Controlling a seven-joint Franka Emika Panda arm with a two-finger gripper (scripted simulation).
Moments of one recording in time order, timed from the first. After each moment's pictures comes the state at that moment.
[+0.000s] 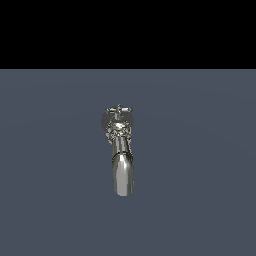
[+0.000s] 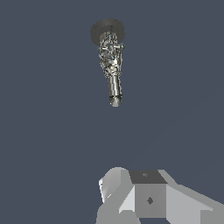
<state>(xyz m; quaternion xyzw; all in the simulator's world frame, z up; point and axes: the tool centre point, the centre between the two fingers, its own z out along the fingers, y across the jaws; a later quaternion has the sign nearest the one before) -0.251 0.006 0.474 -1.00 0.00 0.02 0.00</state>
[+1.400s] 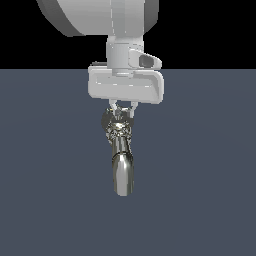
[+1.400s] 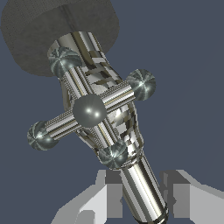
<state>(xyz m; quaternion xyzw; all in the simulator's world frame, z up) -0.058 0.012 0.176 -0.99 0.16 0.03 0.01</state>
